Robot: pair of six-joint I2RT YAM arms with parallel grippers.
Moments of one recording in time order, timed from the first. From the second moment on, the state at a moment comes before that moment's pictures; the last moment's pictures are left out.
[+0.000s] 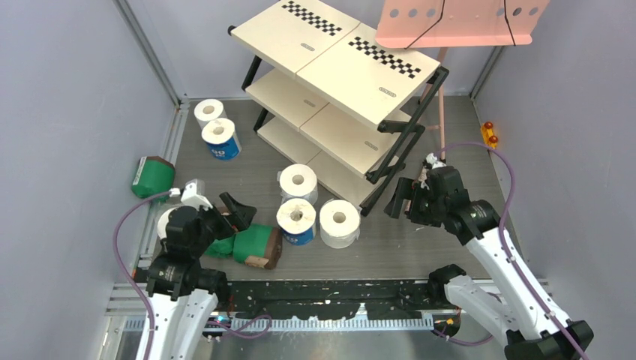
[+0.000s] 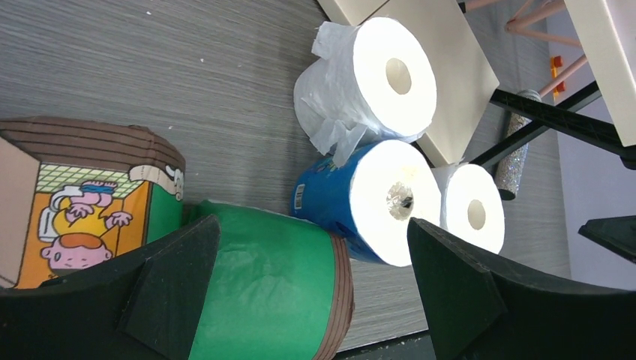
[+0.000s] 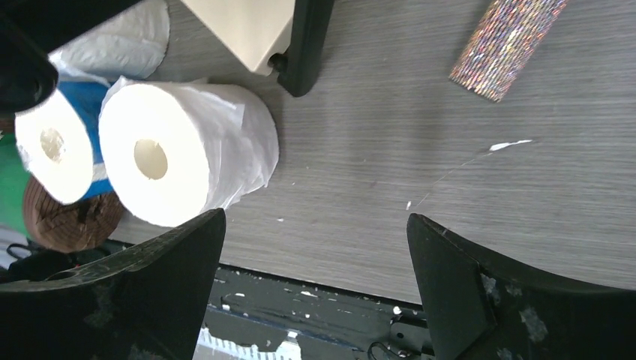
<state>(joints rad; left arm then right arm) -0.16 0.31 0.58 -0.72 0.14 -0.60 0.34 0.83 0.85 -0.88 -0.07 0.53</state>
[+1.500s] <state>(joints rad) -0.48 1.60 1.24 -0.68 -0.02 -0.52 0.46 0.63 0.82 -0.86 0.32 0.58</state>
